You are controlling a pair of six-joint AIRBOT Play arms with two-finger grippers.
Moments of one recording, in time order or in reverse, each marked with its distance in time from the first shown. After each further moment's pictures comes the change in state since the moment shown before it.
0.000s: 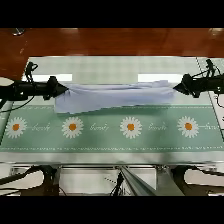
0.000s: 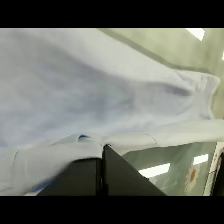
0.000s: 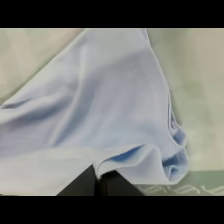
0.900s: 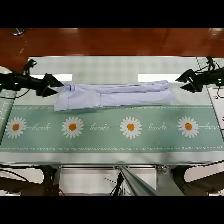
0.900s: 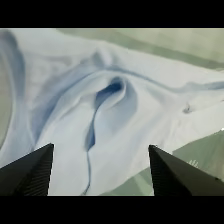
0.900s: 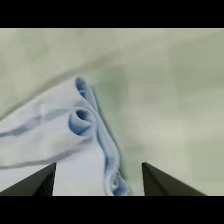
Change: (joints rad) left arm 0.141 -0.263 0.303 0.206 -0.255 0.016; right arm -0.105 -0.276 0.301 -0.060 0.138 -0.016
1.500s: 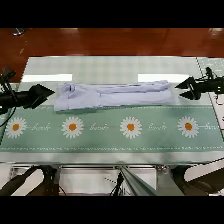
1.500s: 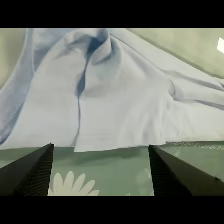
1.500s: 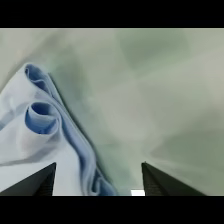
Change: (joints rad) left arm 0.023 0.584 -0.505 -0.070 0.243 0.079; right arm -0.027 -0.080 -0.057 0.092 0.008 -0.042
